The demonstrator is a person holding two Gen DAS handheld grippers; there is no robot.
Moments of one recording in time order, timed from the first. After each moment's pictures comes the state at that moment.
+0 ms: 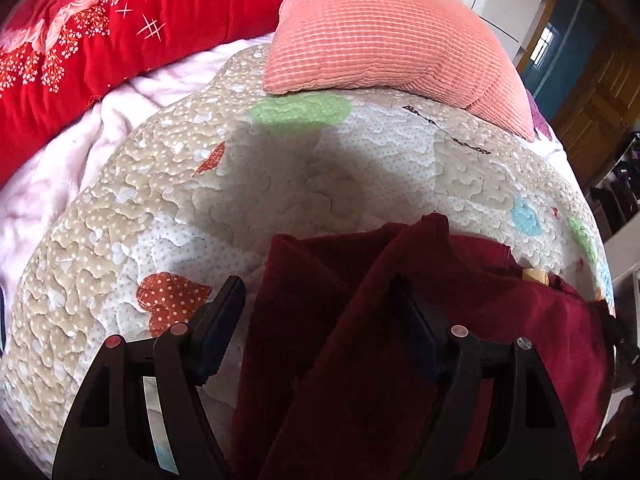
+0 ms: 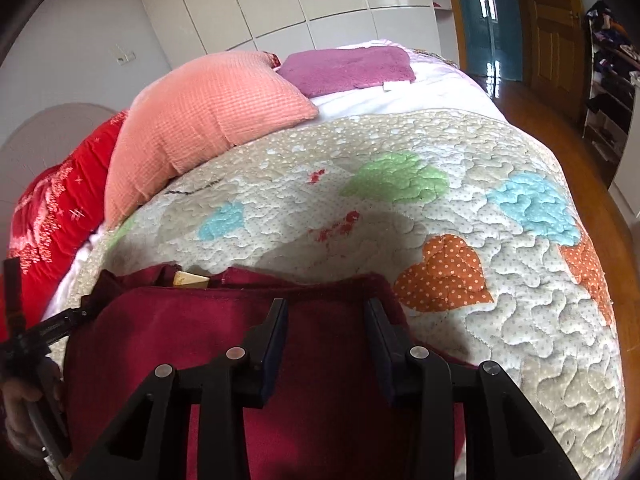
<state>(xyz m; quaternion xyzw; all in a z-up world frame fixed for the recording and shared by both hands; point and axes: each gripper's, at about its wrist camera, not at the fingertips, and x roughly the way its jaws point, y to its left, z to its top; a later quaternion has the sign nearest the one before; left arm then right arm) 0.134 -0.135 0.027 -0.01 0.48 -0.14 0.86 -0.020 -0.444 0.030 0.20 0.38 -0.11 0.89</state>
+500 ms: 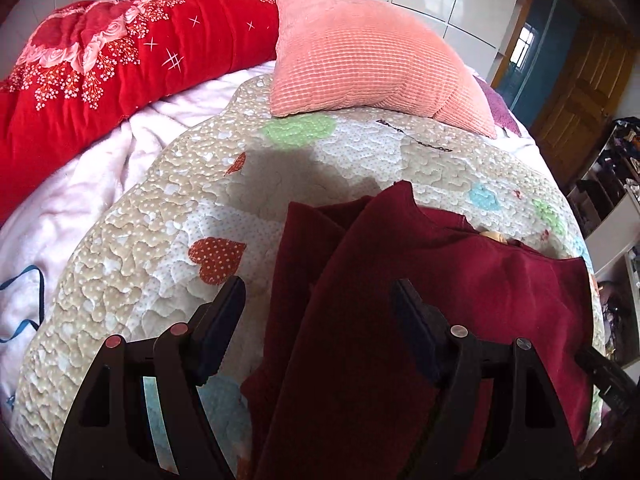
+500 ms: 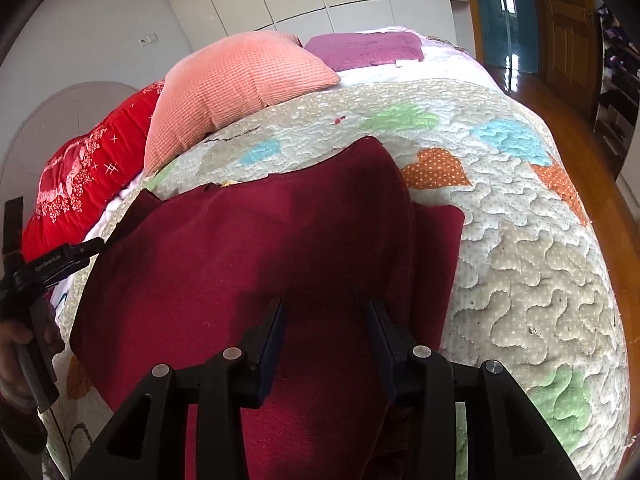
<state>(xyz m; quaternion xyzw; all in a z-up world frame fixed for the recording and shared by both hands) 0.068 -0.108 0.069 0.00 0.45 -0.17 0.88 -0.083 -0.406 0.021 0.19 0.42 -0.10 0.88</state>
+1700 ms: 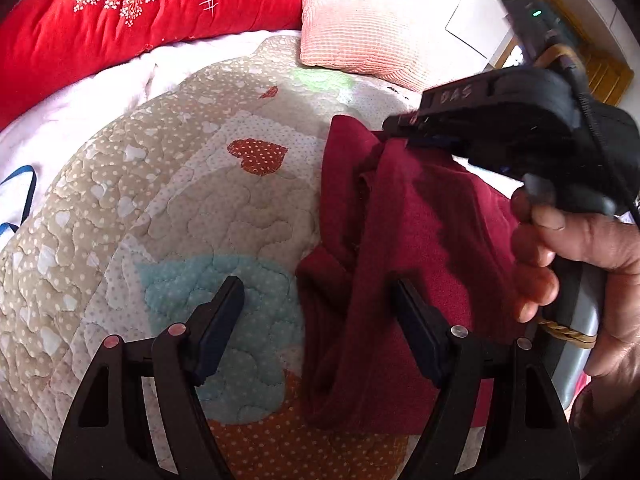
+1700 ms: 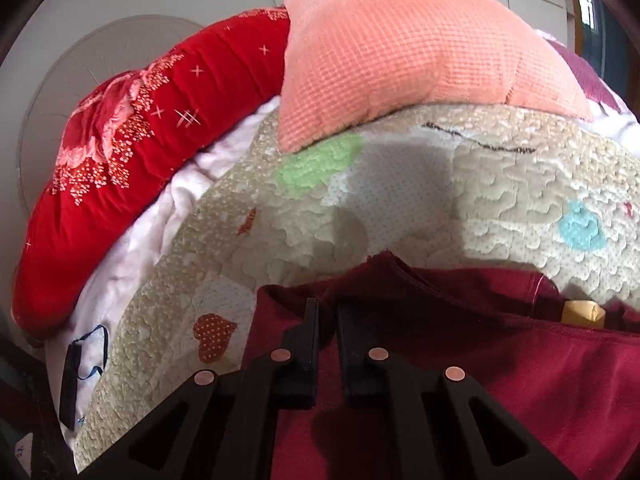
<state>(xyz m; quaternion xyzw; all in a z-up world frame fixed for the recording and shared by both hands) 0.032 -0.046 0.024 -0.07 0.47 -0.21 0.85 0.158 -0.210 0.021 0.14 0.45 0.03 0.88</state>
